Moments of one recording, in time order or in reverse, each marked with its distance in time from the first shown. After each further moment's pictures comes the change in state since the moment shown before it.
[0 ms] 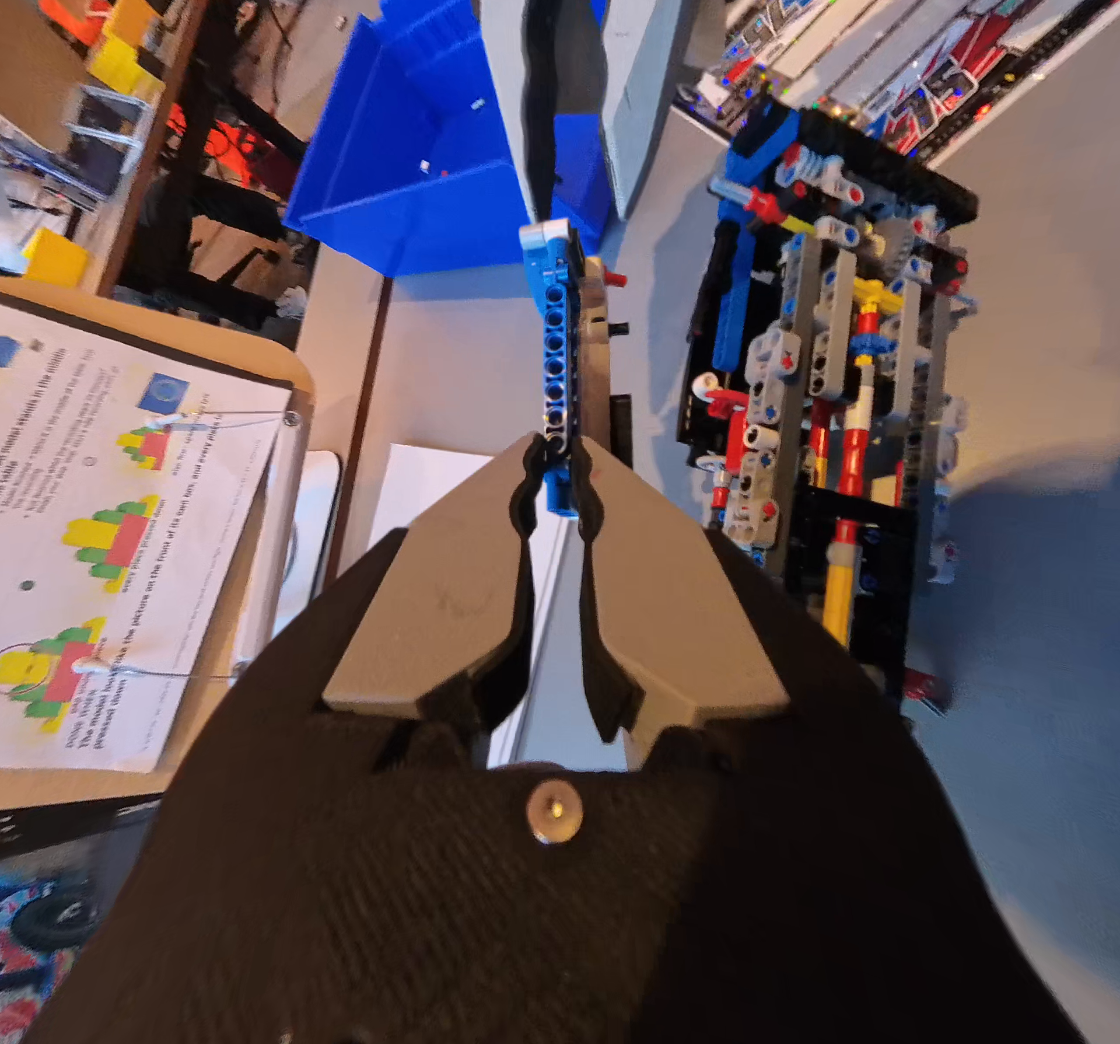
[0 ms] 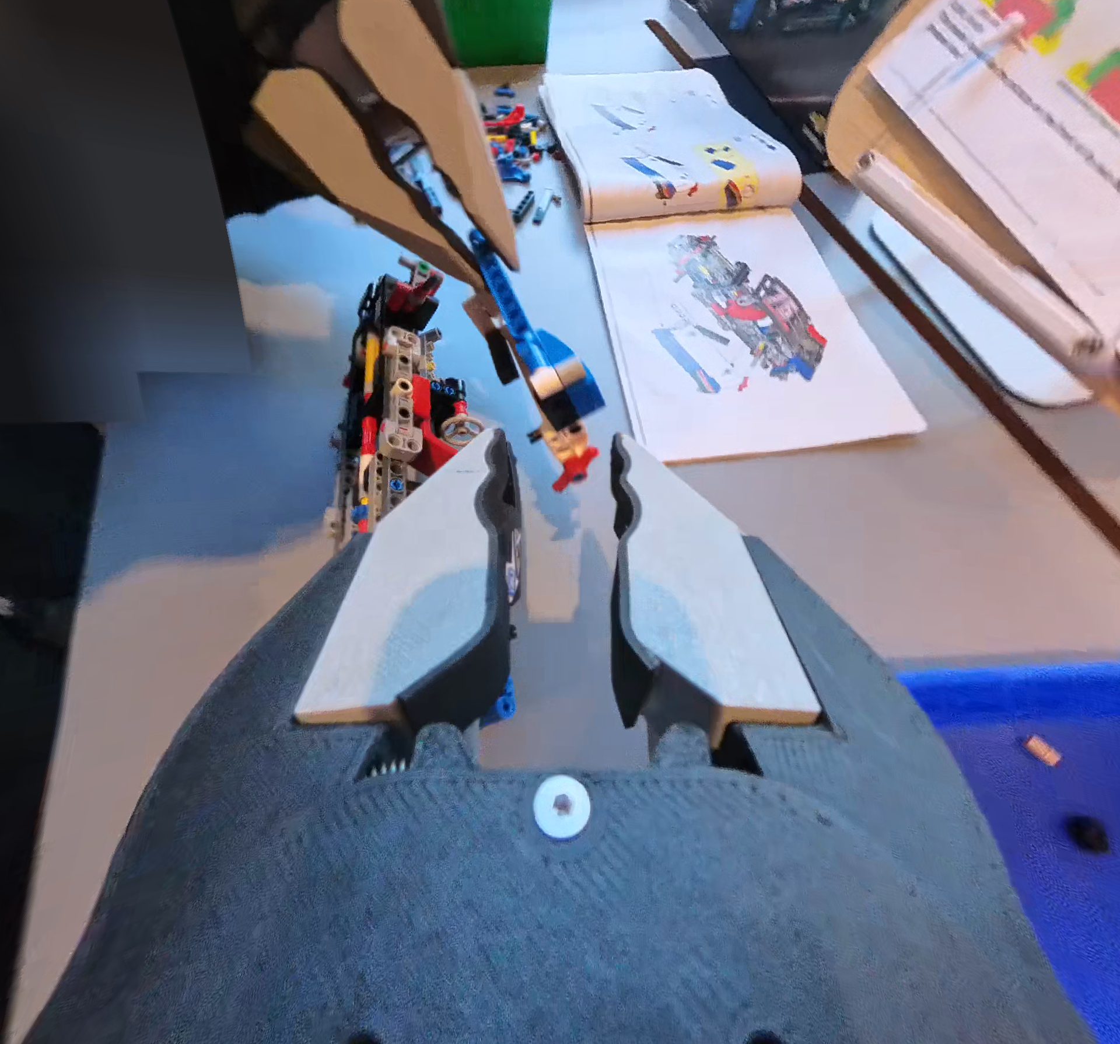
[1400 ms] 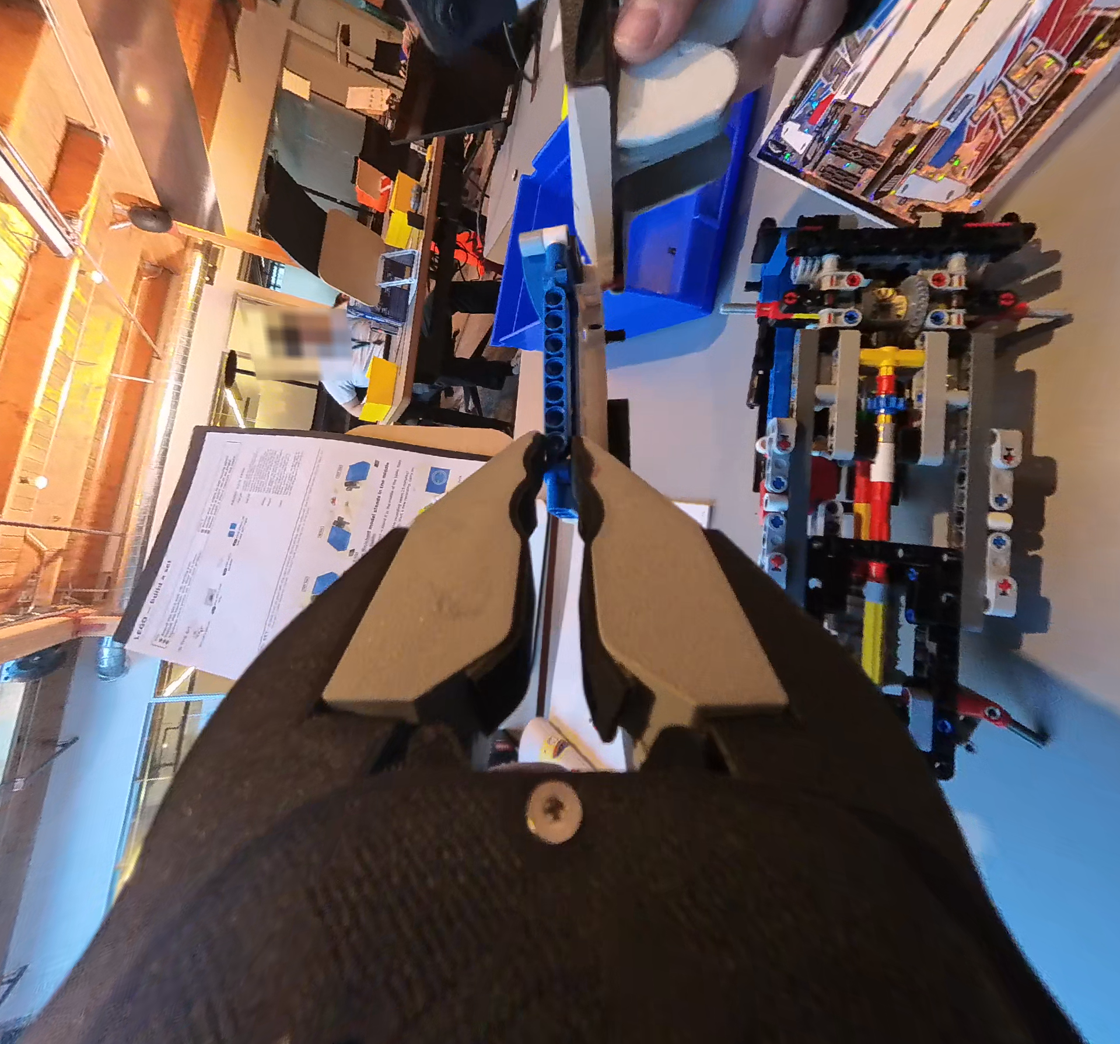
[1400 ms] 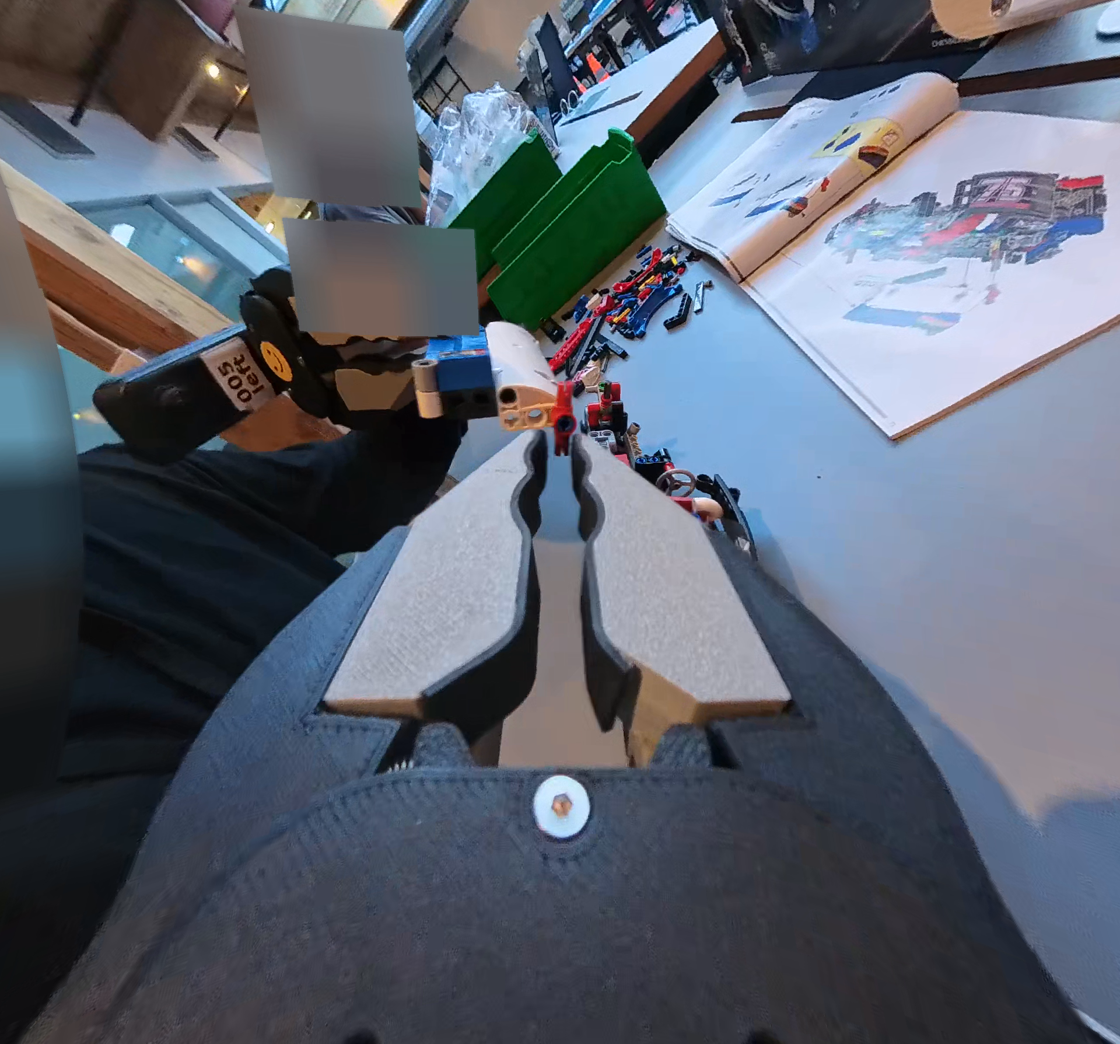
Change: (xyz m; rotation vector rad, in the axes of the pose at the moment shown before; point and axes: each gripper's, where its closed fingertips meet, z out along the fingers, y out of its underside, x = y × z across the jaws) left arm 0.010 -0.071 -0.050 0.010 -0.335 0.369; right arm -0.034 -0.026 -0.036 0.286 -0.297 0.685
